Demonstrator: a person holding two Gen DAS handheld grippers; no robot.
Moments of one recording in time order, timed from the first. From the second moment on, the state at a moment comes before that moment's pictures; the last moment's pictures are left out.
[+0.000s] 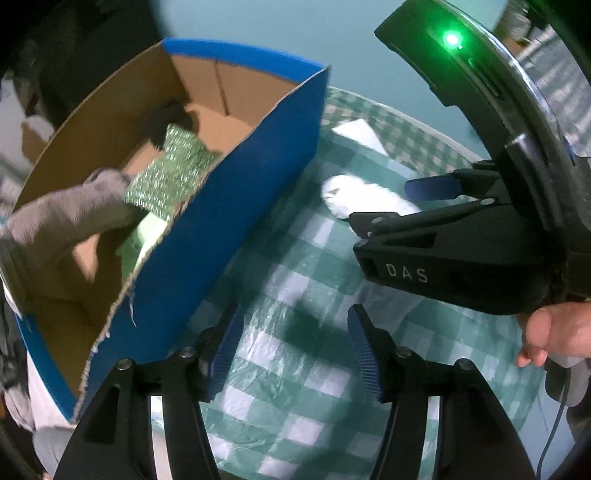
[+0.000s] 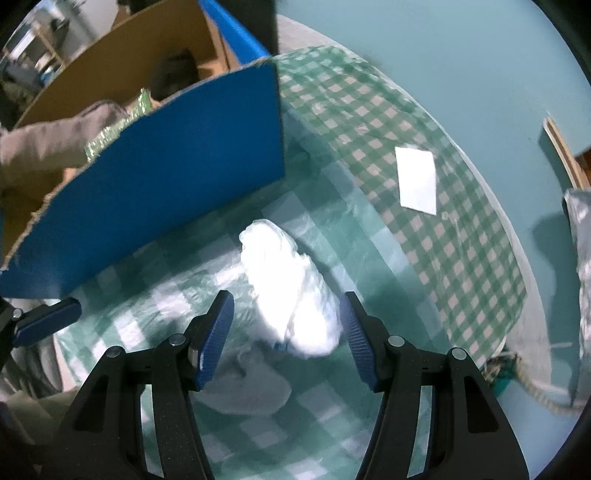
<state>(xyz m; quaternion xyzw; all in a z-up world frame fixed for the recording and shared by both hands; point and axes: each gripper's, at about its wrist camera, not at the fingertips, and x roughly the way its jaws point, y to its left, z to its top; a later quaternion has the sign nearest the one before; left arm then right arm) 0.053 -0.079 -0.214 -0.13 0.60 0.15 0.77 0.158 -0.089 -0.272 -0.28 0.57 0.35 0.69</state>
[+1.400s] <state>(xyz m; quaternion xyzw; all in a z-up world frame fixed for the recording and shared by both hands) 0.095 -0.137 -0.244 -0.02 0.62 -0.01 0.78 0.154 -0.209 -0.270 -0.11 0.63 0.23 0.74</state>
